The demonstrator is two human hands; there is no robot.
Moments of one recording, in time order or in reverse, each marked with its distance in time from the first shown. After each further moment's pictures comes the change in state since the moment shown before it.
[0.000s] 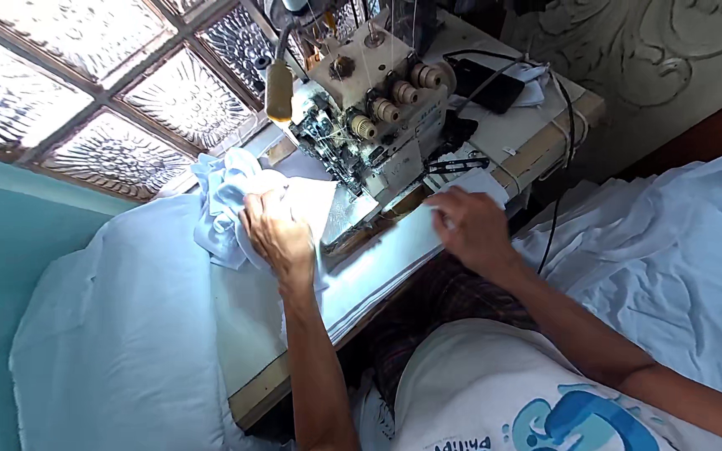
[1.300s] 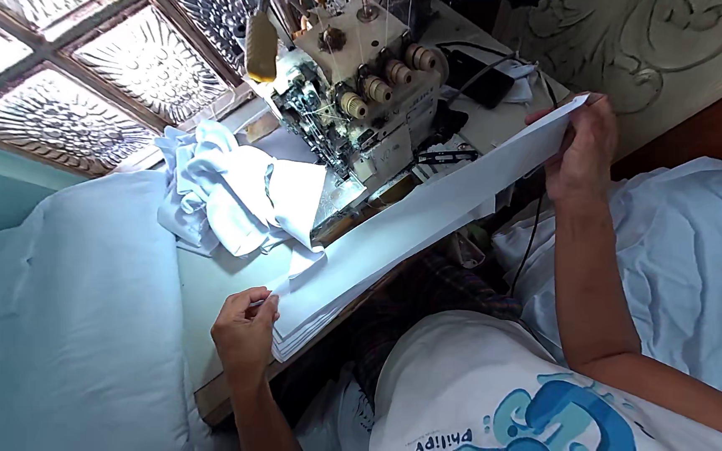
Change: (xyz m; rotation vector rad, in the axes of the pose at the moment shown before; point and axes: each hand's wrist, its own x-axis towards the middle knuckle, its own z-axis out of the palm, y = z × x) left_hand -0.129 -0.080 -0.041 -0.407 -0.220 -0.350; right_hand 0.031 0.094 -0.061 1.001 0.576 0.520
